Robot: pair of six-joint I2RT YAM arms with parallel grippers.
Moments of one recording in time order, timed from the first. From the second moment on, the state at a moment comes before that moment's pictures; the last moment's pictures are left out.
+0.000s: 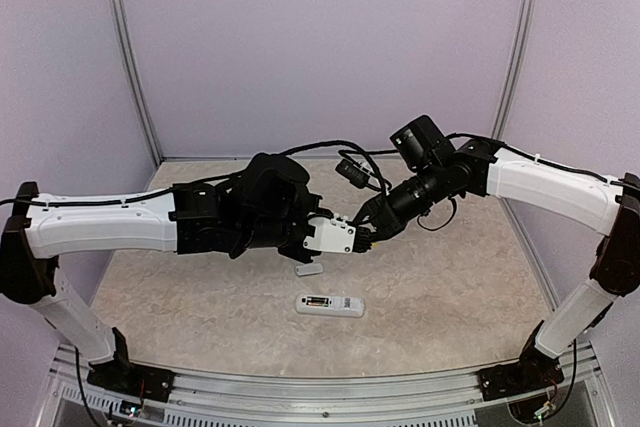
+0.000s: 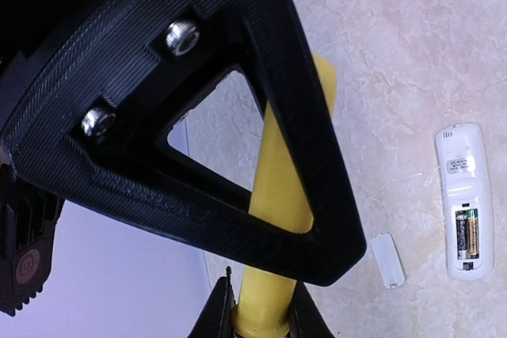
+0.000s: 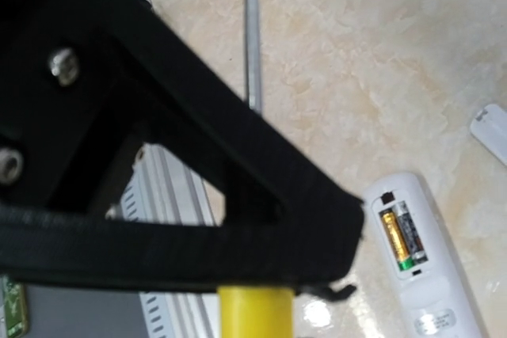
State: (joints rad) left arm -1.14 1.58 1.29 -0.29 -0.25 1.06; right arm 0.78 1.58 1.38 -0.68 -0.73 0.10
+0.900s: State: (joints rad) left arm -1.08 1.48 1.19 -0.07 -0.32 0.68; right arm 0.75 1.40 1.22 -0.29 -0.50 0.39
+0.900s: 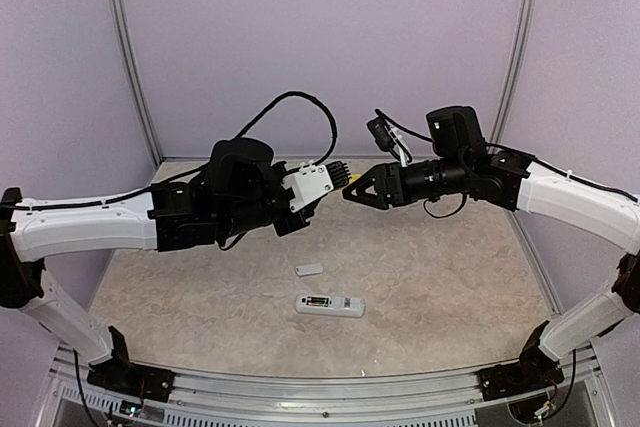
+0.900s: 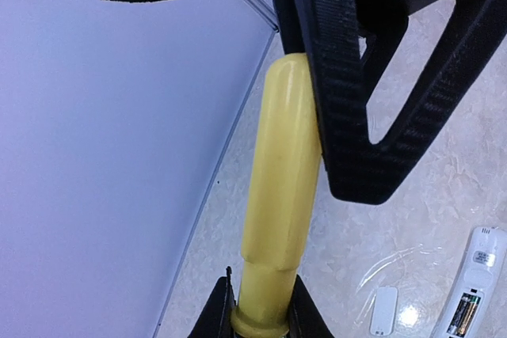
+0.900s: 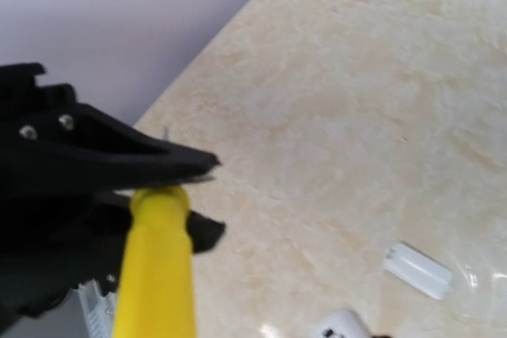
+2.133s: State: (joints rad) left arm -1.12 1.54 1.20 -0.01 -0.34 0.66; right arm 0.75 1.47 1.22 -0.18 -0.65 0.49
